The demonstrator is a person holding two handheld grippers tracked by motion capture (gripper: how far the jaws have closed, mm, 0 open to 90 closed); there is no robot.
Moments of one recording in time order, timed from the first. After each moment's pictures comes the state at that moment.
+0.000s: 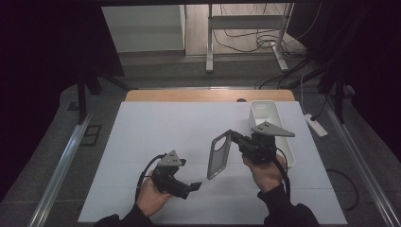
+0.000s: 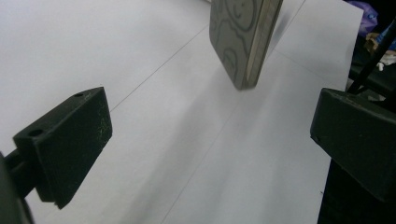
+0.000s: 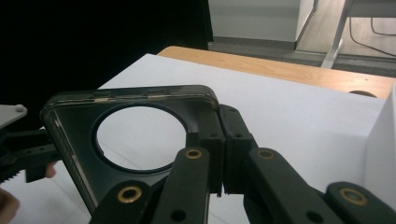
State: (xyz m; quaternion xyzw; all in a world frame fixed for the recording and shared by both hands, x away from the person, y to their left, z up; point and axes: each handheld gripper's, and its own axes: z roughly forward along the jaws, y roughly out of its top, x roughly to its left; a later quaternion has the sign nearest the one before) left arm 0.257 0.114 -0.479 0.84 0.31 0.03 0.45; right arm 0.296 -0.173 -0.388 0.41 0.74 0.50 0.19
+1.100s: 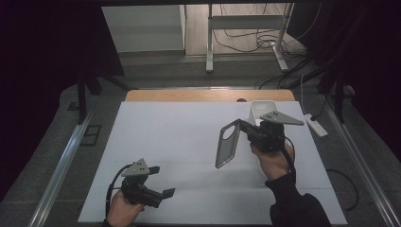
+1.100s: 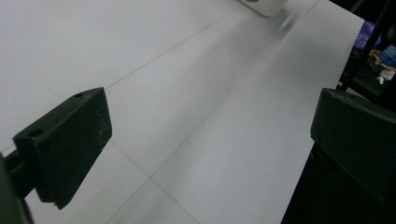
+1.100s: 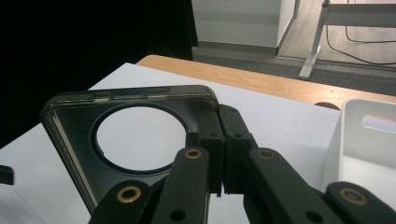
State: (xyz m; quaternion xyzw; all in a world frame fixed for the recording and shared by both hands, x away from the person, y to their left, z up) left arm 0.219 0.186 -0.482 0.81 0.36 0.04 0.46; right arm 0.319 -0.190 -0.372 0.42 0.73 0.50 0.21
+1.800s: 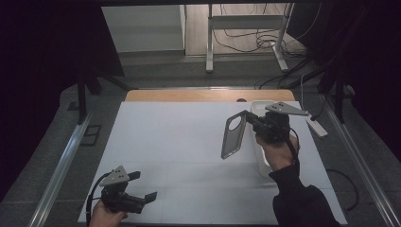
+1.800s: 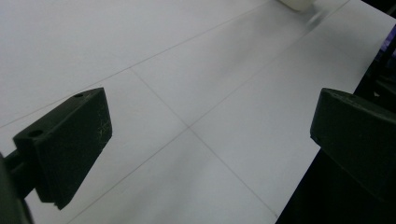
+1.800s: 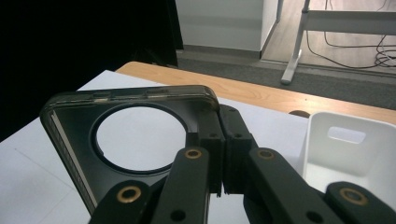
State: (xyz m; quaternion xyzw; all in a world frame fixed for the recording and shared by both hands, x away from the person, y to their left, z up) left arm 0.193 0.227 -0.488 0.79 0.40 0.08 0.45; right arm 0.339 -0.201 -0.360 0.43 0.72 0.49 0.23
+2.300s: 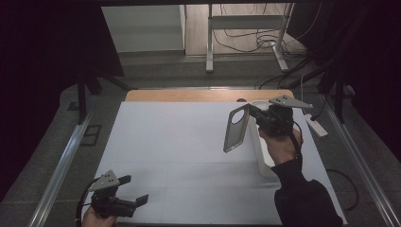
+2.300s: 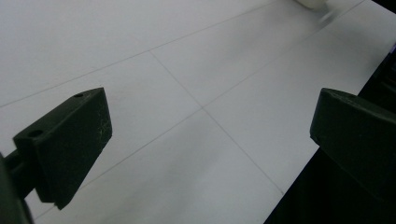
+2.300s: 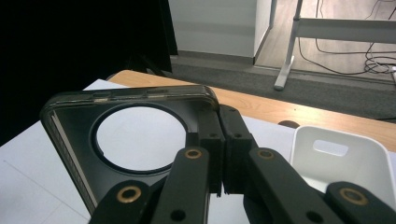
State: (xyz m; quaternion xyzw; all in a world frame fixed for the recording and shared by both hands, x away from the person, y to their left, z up) left arm 0.180 0.245 -0.491 0.78 0.43 0.08 0.45; right arm 0.348 -0.205 -0.348 0.43 0.71 0.49 0.25
